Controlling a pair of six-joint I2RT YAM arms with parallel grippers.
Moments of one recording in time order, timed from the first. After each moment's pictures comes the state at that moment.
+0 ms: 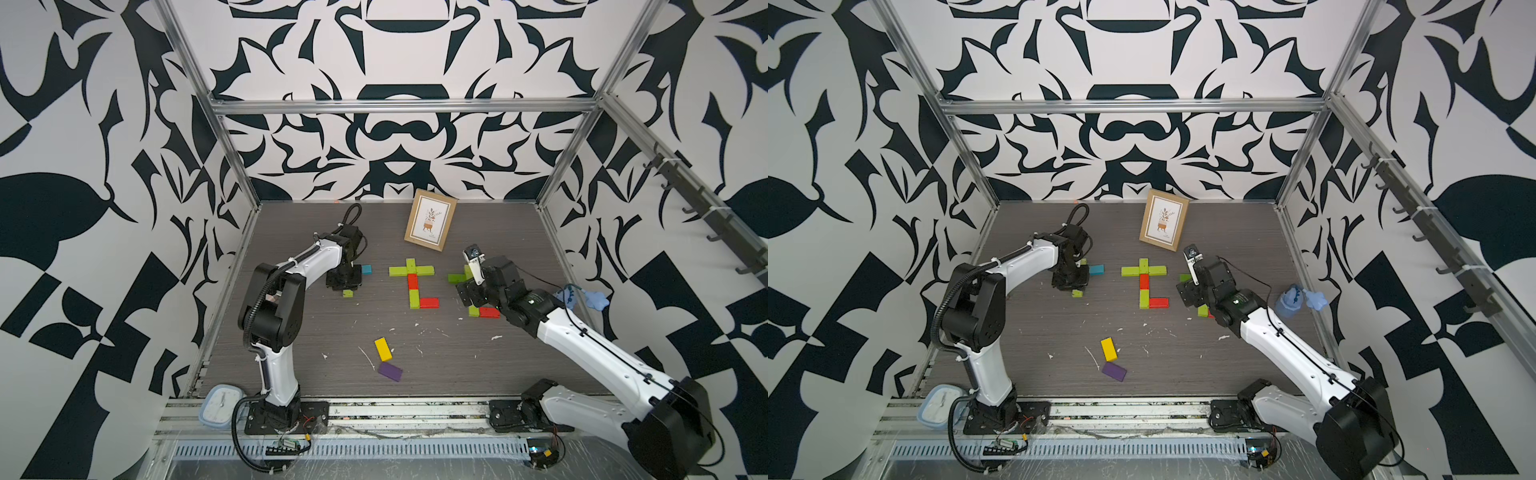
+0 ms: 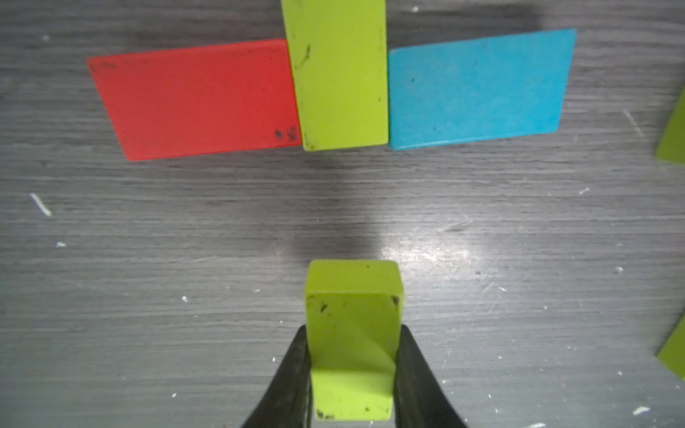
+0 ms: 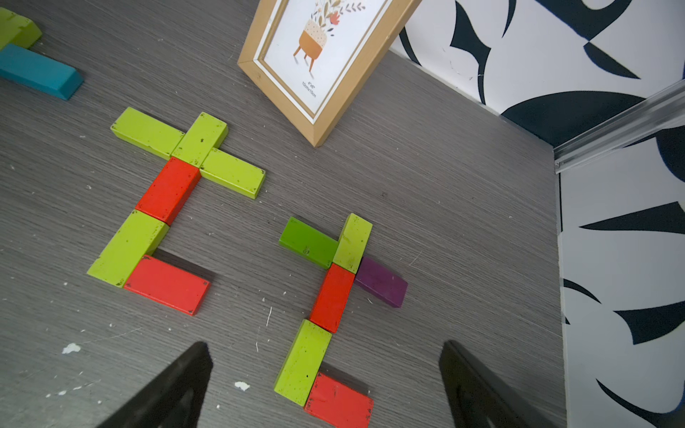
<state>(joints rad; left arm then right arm) -0.40 1.90 1.37 -0.91 0.01 -0.38 0.51 1.09 0.80 -0.44 0.28 -0.07</state>
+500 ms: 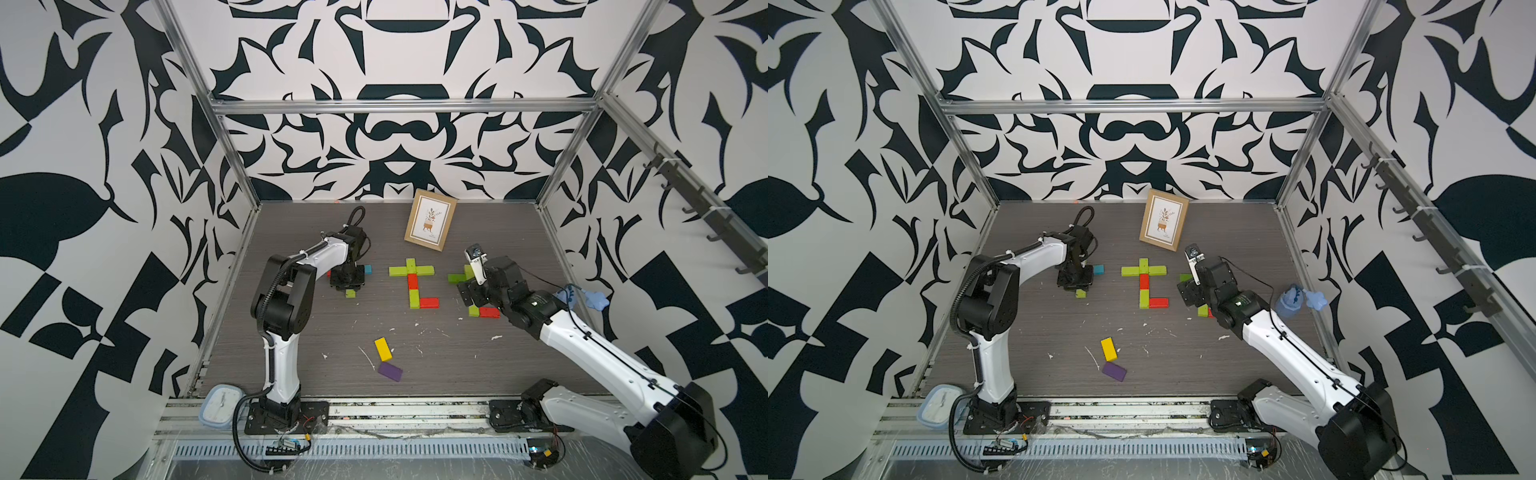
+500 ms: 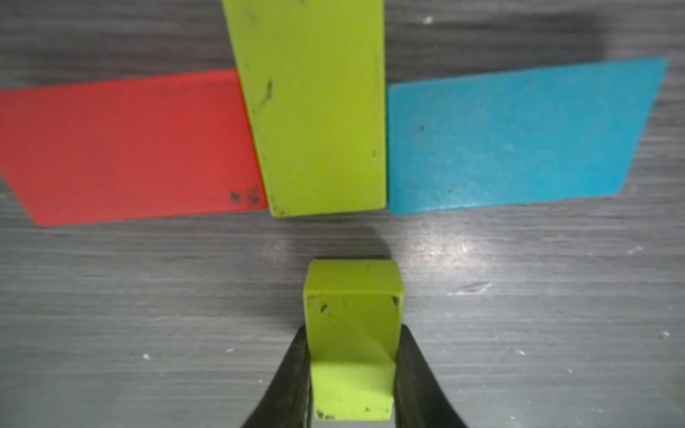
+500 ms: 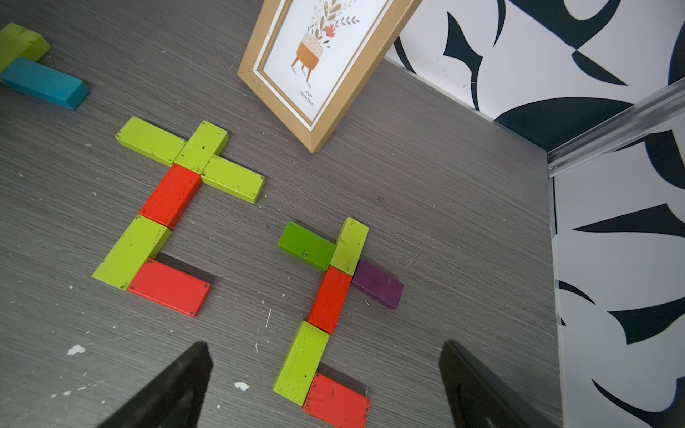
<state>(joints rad) -0.40 2.01 1.43 -0.91 0.01 -0.40 0.51 1.07 0.80 -0.45 0.28 -0.07</state>
